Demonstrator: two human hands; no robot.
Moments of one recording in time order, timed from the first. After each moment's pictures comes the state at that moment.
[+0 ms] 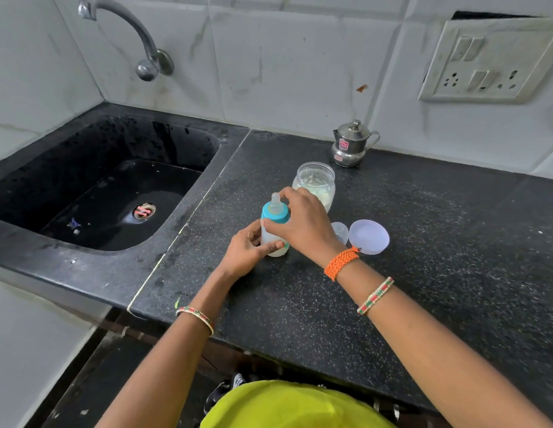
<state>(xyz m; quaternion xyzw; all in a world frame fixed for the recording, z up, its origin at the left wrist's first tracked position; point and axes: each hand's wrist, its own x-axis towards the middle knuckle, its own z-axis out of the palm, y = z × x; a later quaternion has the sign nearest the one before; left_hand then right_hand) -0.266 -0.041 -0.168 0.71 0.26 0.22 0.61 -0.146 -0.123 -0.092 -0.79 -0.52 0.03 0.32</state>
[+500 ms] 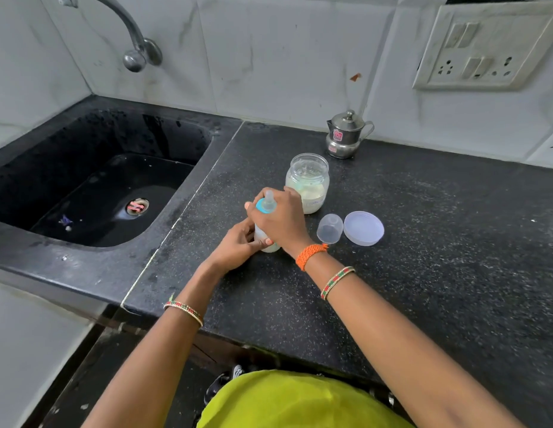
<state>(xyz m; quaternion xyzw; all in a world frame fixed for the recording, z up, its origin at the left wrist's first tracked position) -0.268 -0.032 -0.171 0.74 0.23 0.16 0.61 -0.167 -0.101 -0.115 -0.75 -0.46 0.06 0.47</state>
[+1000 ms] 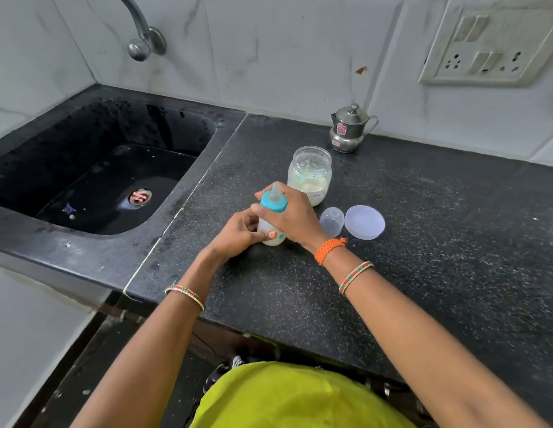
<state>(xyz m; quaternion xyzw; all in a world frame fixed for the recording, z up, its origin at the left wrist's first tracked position) -0.269 -0.033 -0.161 0.72 0.23 0.15 0.64 -0.145 -0.119 -0.120 -0.70 -0.51 0.20 0.47</state>
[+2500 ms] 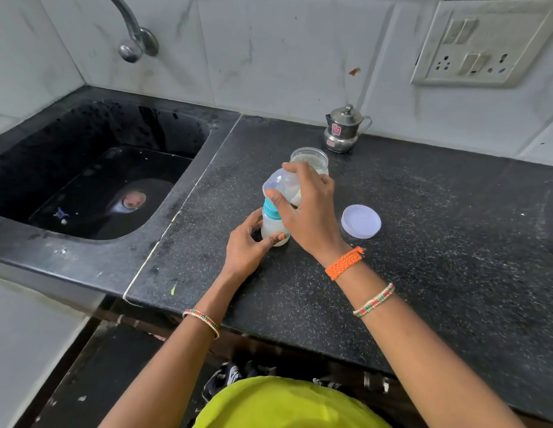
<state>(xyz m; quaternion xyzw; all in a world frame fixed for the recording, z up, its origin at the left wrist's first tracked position) -0.264 -0.065 -0.182 0.75 0.30 0.28 0.51 -0.162 -0.150 -0.078 -0.70 -0.53 -0.09 0.47</state>
